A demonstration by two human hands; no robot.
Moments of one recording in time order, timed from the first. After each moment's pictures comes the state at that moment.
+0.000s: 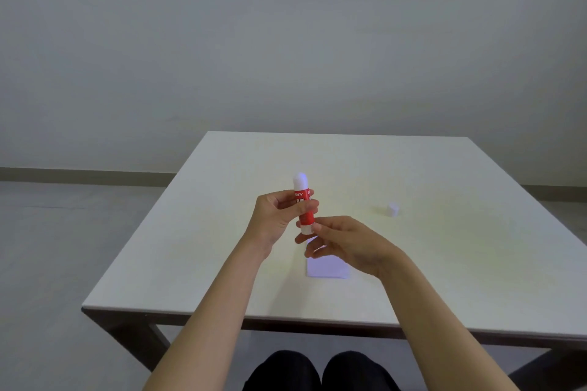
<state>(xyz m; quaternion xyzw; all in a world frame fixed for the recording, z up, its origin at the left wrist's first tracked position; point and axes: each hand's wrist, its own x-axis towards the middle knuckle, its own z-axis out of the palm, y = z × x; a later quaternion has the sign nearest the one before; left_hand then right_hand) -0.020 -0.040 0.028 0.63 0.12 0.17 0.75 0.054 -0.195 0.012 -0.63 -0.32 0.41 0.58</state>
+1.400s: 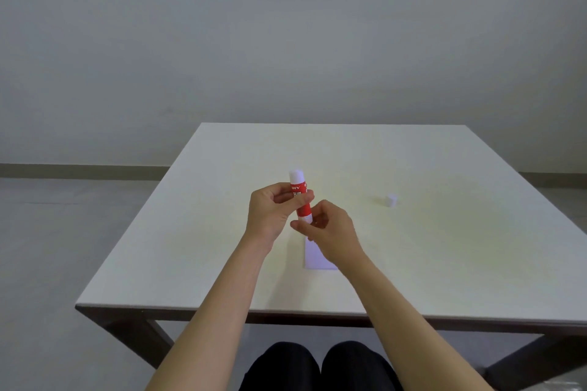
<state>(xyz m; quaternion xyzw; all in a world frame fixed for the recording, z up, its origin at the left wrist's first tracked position) -0.013 -0.043 0.016 0.65 0.17 0.22 0.70 0.037 -0.163 -0.011 -0.78 -0.25 0.13 0.56</state>
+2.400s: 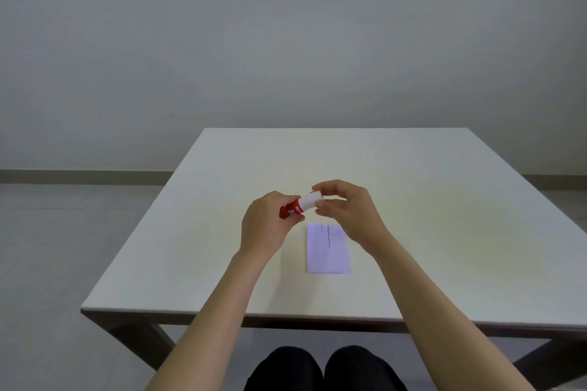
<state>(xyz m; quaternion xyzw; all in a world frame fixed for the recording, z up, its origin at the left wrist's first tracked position) -0.022 -0.038 0.010 0.90 0.16 0.23 0.32 0.067 -0.180 0.020 -0.73 -0.30 0.12 0.60</state>
